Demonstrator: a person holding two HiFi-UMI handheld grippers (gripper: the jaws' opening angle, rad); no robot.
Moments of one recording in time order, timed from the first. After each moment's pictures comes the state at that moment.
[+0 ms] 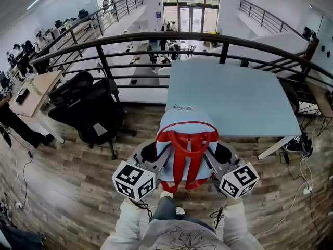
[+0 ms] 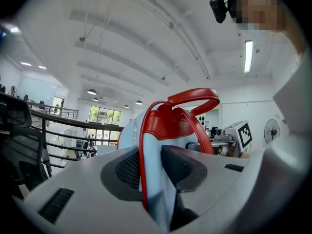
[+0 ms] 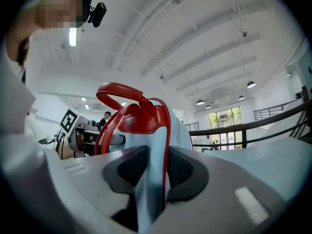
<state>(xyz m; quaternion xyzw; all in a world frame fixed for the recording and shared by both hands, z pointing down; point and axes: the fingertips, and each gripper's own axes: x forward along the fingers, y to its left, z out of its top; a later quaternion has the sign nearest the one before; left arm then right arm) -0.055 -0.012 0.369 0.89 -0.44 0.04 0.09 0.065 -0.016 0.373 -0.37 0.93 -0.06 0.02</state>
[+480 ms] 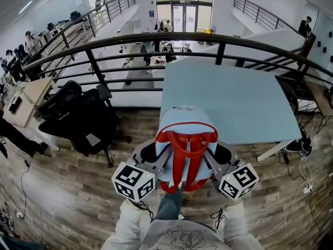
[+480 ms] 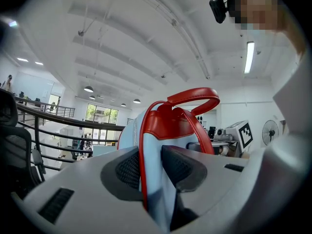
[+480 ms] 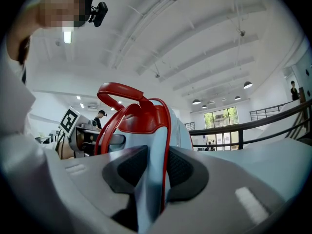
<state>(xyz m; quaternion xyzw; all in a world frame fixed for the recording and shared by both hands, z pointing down) -0.049 -0.053 0.376 0.90 -0.42 0.04 0.10 0.072 -0.051 0.378 -0.39 0.92 -0.06 0.02</state>
